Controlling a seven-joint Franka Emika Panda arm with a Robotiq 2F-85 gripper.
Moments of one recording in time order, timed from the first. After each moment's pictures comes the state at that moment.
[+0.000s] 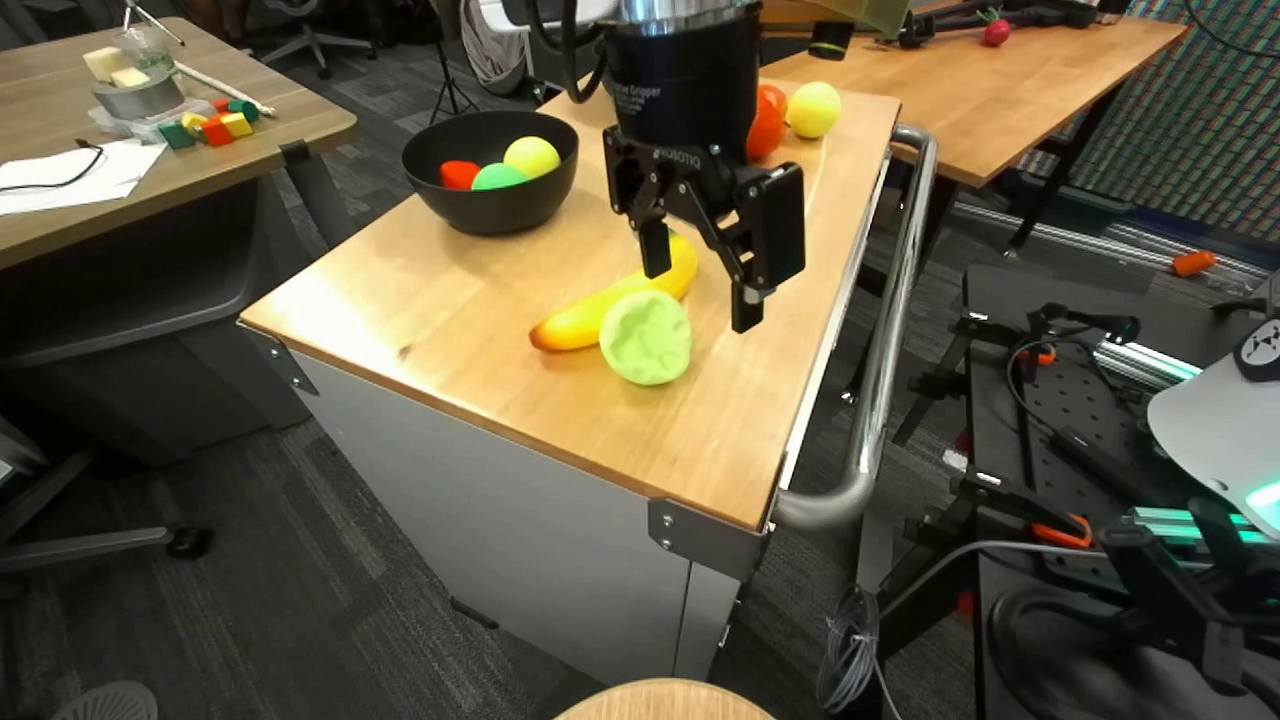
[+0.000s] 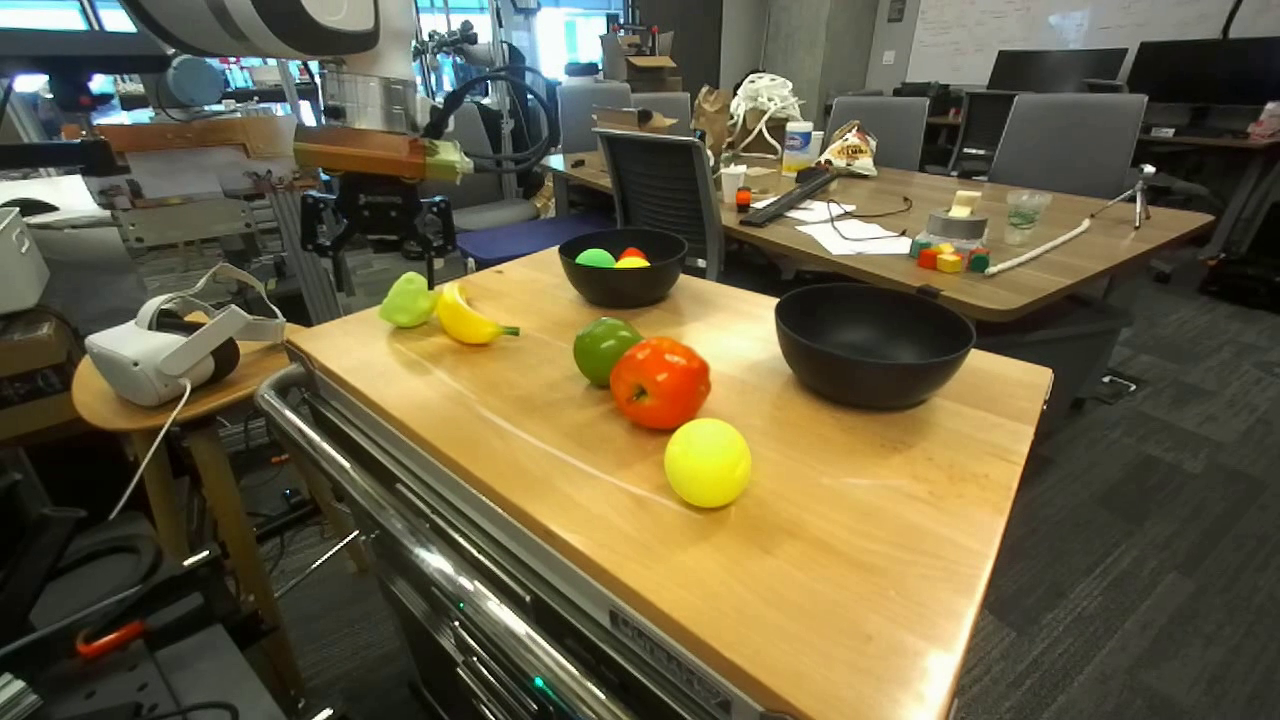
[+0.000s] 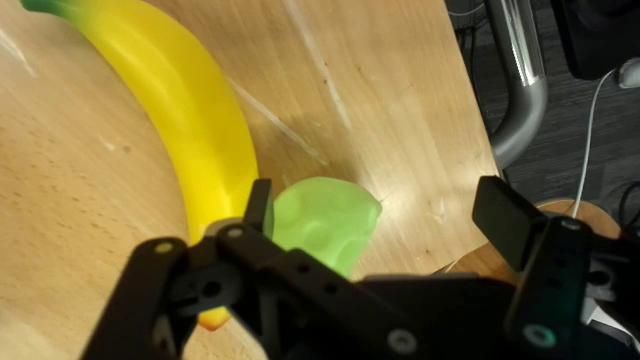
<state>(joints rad) 0.16 0.07 0.20 -2.24 0.05 2.19 -0.75</state>
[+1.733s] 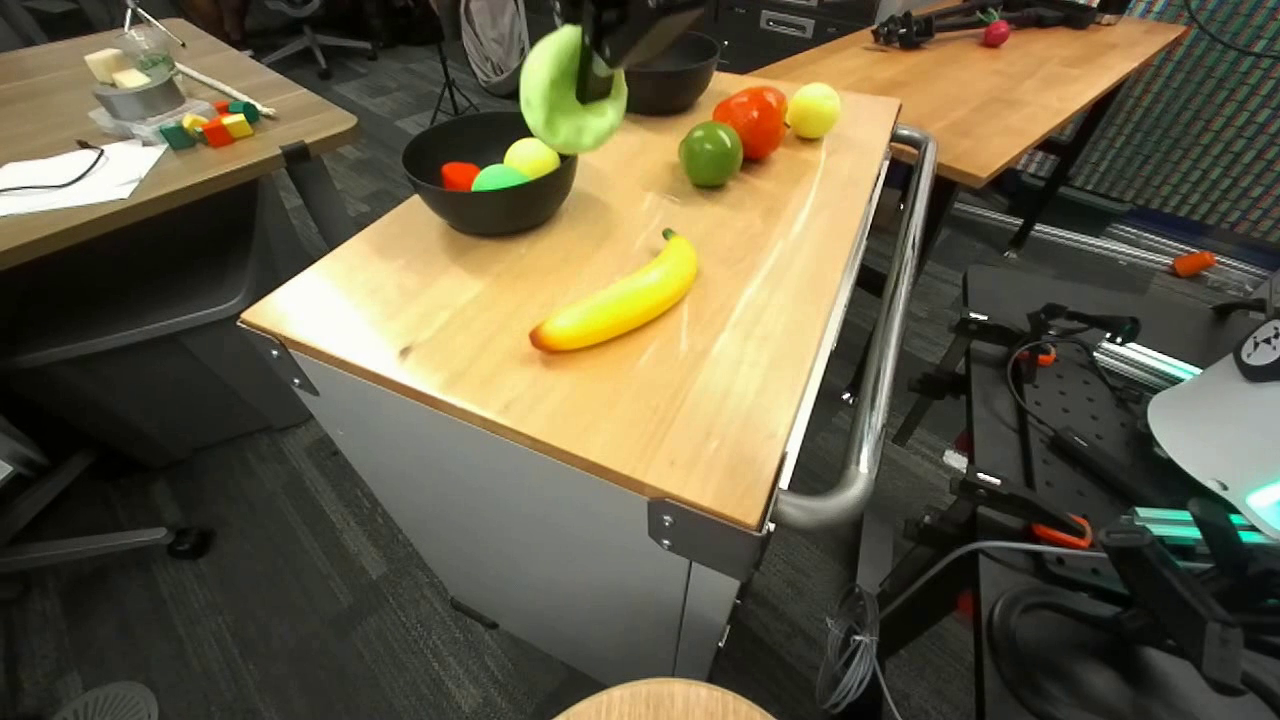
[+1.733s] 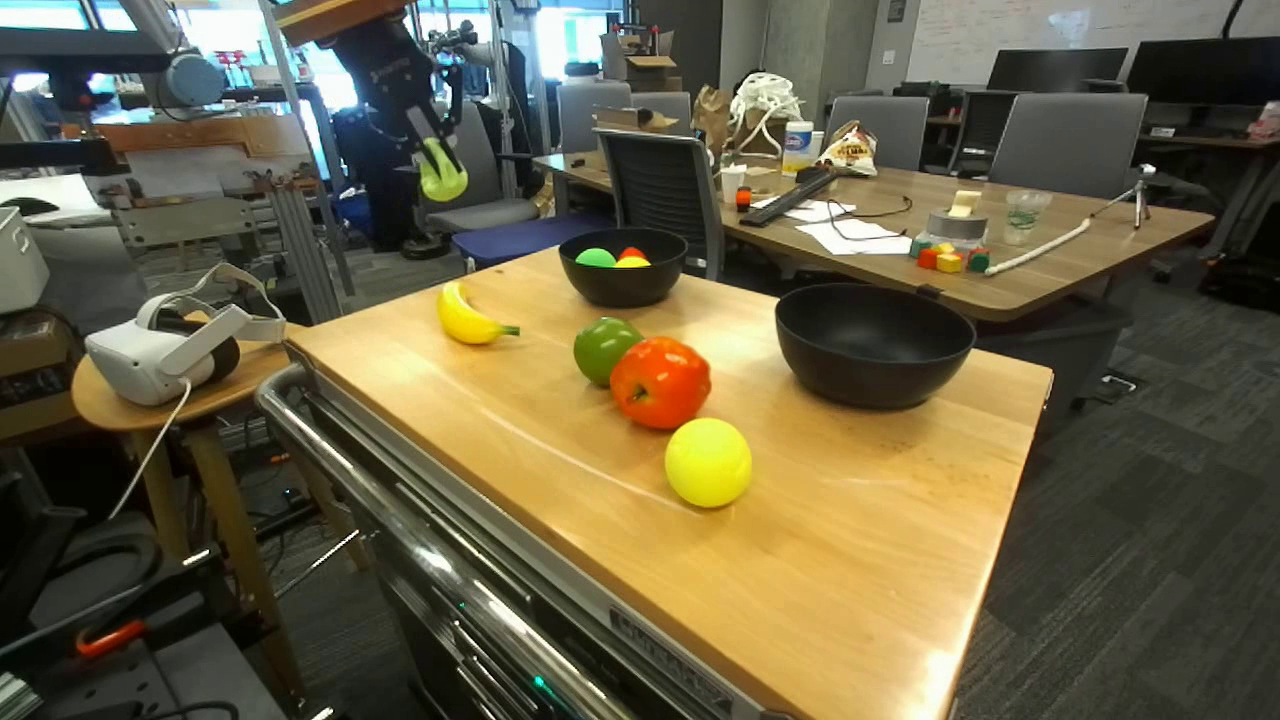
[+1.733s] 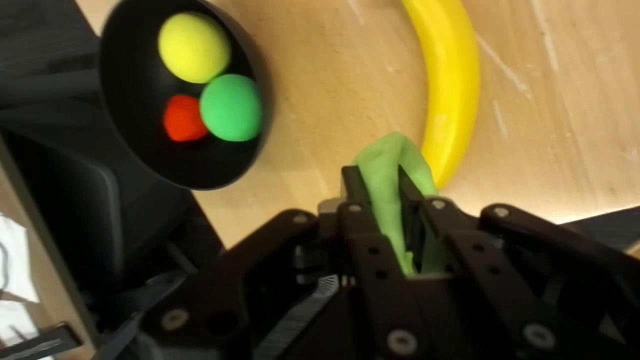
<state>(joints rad) 0.18 -0.08 0.21 -2.17 -0.44 2.28 -0.41</state>
